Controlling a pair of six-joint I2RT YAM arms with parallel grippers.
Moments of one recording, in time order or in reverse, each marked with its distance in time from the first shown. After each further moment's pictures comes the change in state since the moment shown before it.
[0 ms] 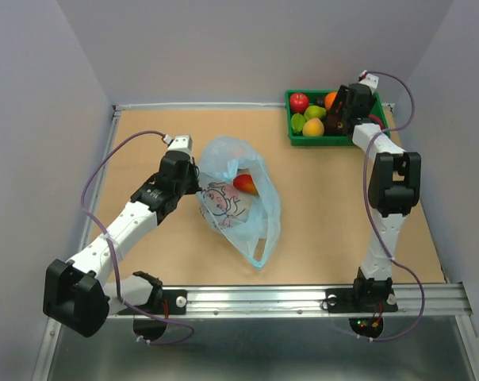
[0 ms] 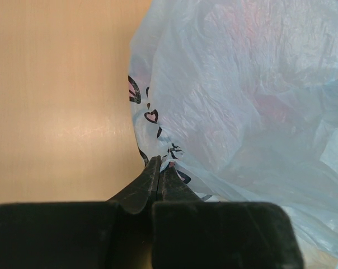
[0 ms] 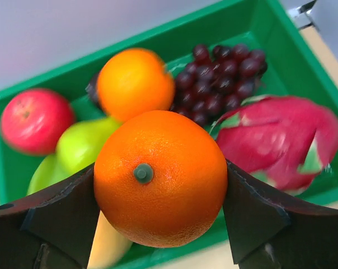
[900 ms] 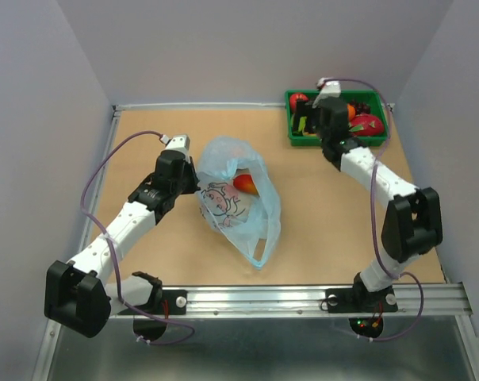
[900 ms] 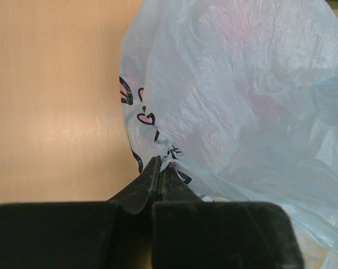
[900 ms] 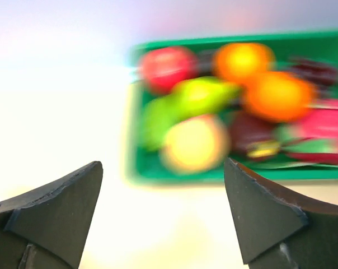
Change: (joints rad) left arm 0.045 -0.001 -0.015 0.028 0.093 0.000; right arm 0.160 -0.348 -0.274 0.025 -0.132 -0.107
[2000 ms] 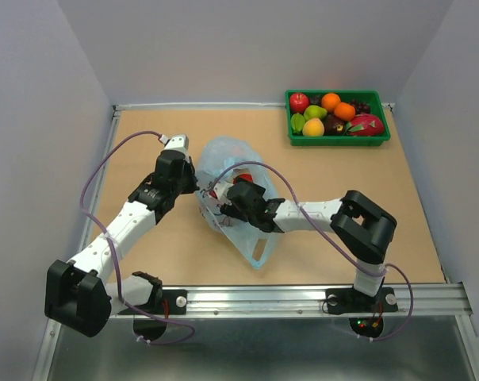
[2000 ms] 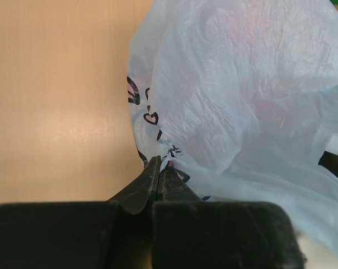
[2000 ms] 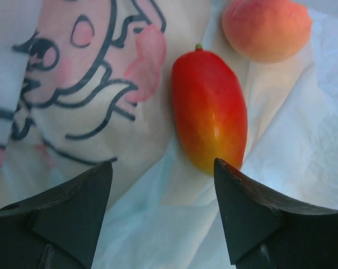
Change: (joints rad) left arm 0.002 0.003 0.000 0.000 -0.023 -0.001; right arm 0.796 0.072 -0.338 -0.019 0.291 -0.565
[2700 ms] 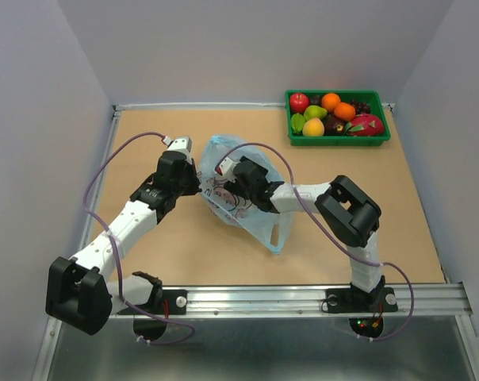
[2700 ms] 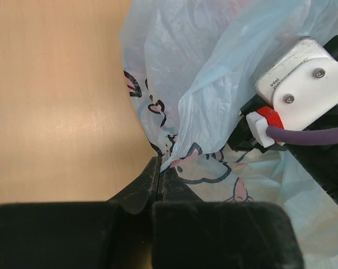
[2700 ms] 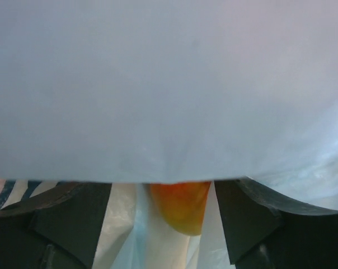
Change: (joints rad) left arm 0.000 0.013 -0.011 0.007 0.047 0.000; right arm -0.169 0.203 0.159 0.154 -0.077 -0.088
